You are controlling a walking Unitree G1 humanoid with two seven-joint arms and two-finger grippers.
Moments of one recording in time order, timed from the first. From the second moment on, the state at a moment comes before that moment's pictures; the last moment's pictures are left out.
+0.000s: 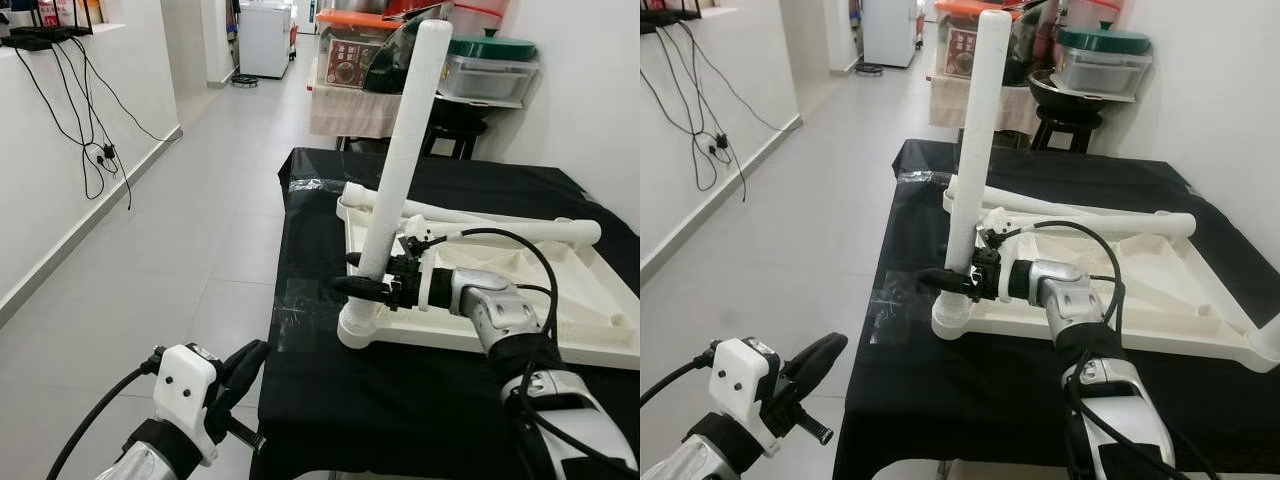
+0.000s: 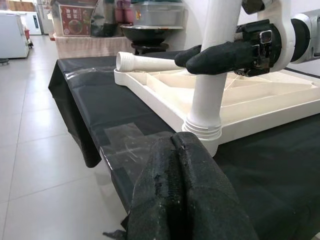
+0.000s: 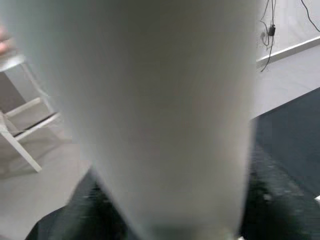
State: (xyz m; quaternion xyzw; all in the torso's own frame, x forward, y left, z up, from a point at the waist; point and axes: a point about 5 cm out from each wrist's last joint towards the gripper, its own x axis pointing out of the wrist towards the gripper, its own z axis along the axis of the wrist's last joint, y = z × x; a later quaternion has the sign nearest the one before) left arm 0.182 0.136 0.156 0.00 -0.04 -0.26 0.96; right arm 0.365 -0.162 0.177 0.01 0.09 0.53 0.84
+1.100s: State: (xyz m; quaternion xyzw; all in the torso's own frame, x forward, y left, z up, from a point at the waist) left arm 0.185 0.137 0.161 0.00 -0.05 -0.26 0.96; right arm 0.343 -0.134 0.157 0.01 0.02 0.10 0.99
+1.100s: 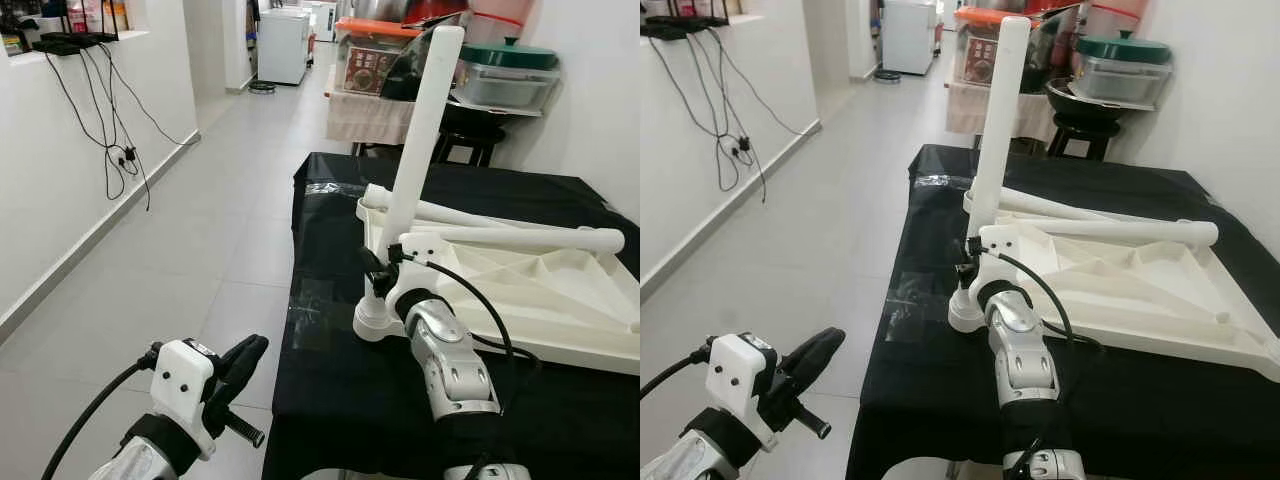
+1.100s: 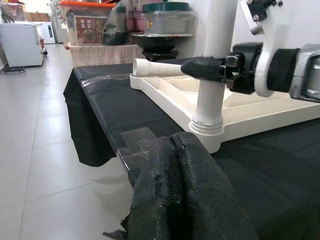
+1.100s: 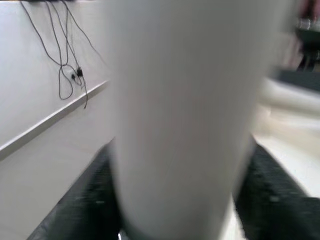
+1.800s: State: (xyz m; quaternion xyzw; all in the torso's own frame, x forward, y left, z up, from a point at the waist) left arm 0.186 0.136 0.156 0.00 -0.04 -0.26 0.96; right arm 0.372 -0.158 0.173 0.02 0.09 0.44 0.89
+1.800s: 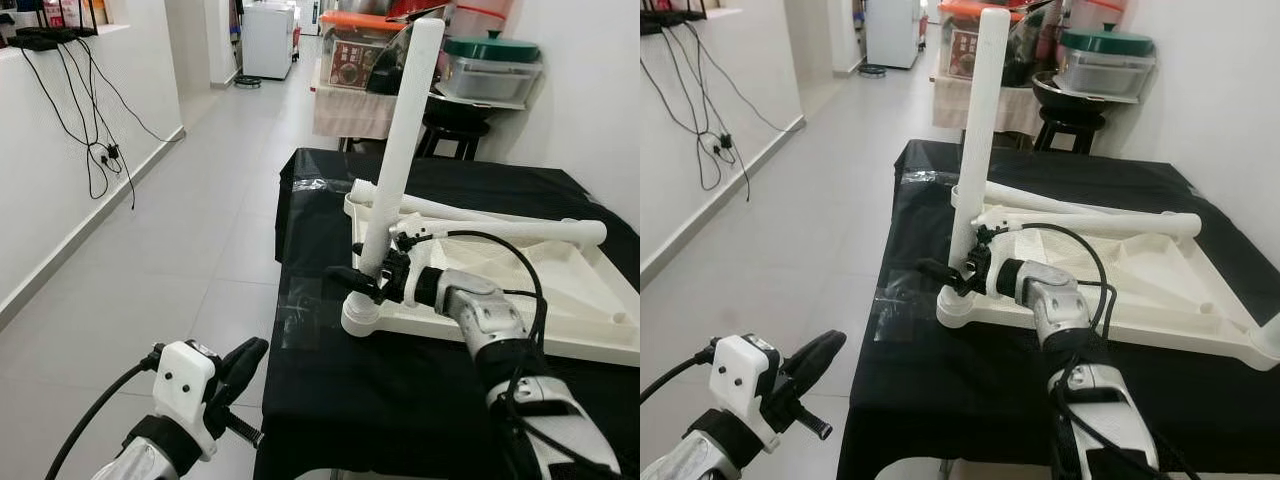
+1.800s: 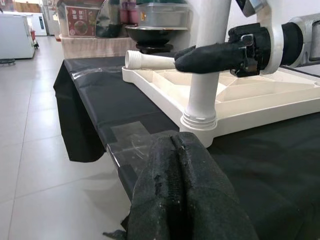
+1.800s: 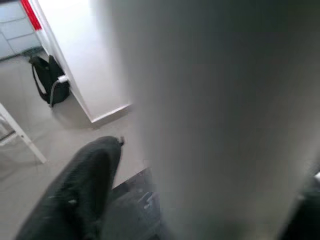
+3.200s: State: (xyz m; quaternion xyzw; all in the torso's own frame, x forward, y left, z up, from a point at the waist) left arm 0.187 0.138 0.159 0.00 -0.05 -0.25 0.97; right arm 0.335 -0.132 0.159 0.01 0.01 0.03 1.00
